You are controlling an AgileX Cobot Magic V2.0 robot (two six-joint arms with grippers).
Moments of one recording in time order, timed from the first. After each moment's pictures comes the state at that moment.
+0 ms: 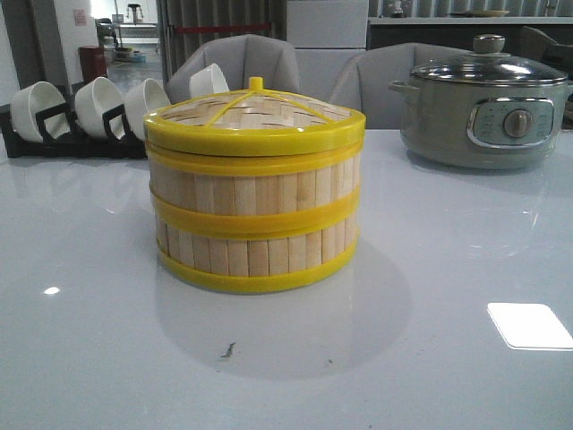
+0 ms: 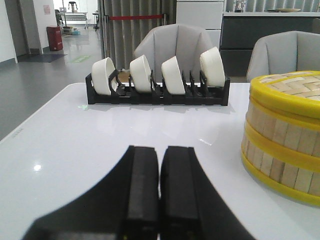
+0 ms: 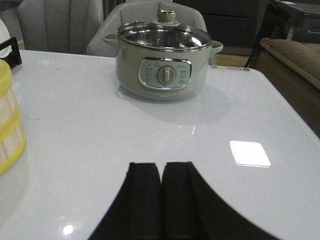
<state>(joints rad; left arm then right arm) -0.10 0.00 0.01 0.09 0.10 -0.13 -0.07 0.25 -0.20 -0.05 0.16 0.02</state>
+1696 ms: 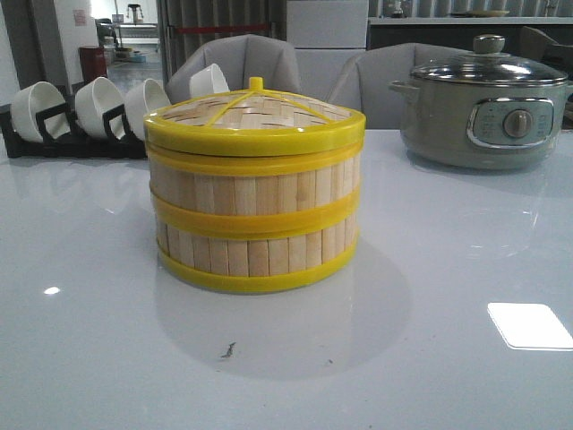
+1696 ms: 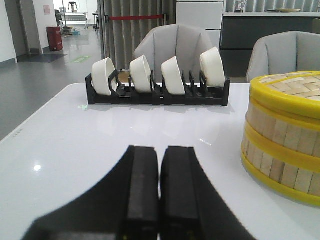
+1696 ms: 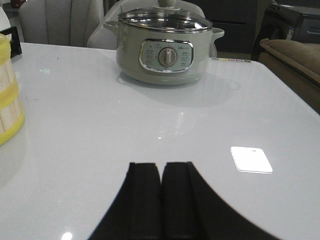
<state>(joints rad) -0.10 0.00 0.01 0.09 0.10 -0.13 -0.07 -0.01 0.03 -0.05 0.15 0.02</state>
